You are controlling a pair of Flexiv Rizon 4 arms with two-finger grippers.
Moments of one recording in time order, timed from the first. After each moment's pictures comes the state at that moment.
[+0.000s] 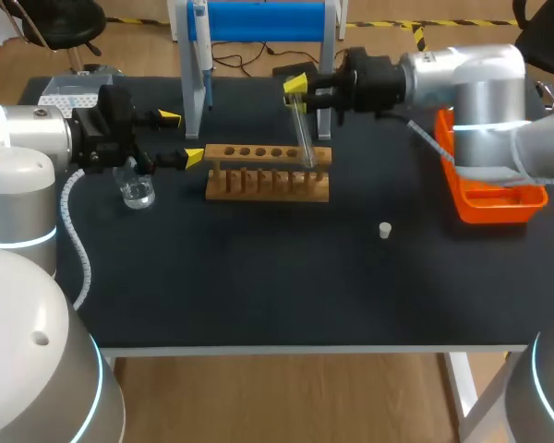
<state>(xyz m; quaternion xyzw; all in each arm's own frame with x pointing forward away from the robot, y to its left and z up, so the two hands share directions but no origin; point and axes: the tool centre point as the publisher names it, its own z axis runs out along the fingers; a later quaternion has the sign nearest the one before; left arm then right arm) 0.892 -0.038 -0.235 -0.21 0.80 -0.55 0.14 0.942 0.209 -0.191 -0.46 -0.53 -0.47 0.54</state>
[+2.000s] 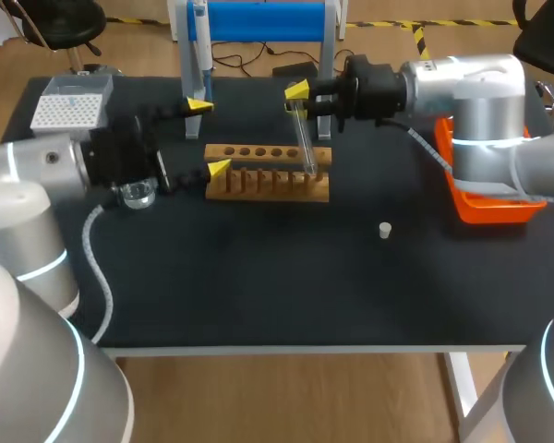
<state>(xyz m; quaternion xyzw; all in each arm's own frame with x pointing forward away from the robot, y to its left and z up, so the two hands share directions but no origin) 0.839 -0.095 -0.179 0.05 0.70 -0.65 0.28 0.933 0.209 -0.198 -0.46 -0.52 -0.47 0.54</state>
